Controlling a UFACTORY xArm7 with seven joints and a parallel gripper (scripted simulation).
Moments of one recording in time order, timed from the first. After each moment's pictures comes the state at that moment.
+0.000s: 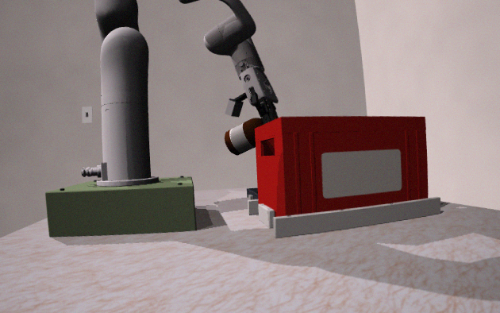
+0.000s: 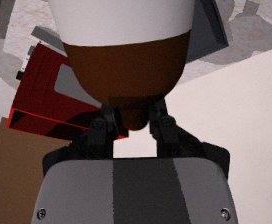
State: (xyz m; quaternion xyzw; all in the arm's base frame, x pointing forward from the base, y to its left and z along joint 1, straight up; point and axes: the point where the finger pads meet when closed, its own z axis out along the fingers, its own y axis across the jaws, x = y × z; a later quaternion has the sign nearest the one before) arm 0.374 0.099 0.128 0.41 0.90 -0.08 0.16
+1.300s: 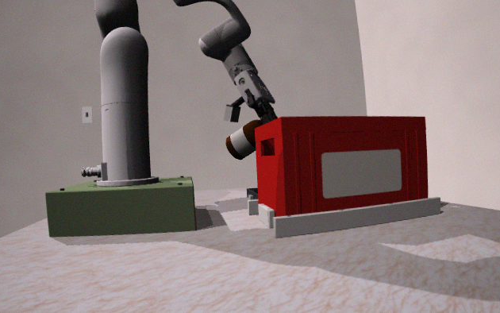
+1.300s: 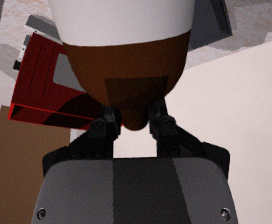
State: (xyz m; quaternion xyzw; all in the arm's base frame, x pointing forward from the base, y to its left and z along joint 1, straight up) arm 0.373 0.100 0.128 0.40 0.88 -0.10 0.21
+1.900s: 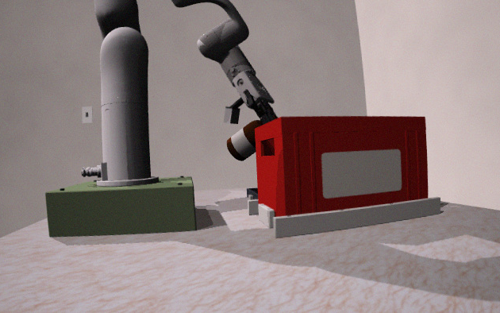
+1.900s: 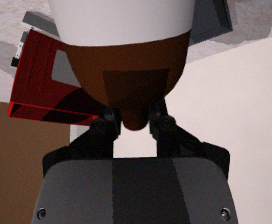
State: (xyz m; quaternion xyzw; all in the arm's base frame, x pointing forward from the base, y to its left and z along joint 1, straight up) arm 0.374 0.100 0.129 0.40 0.88 -0.11 0.23
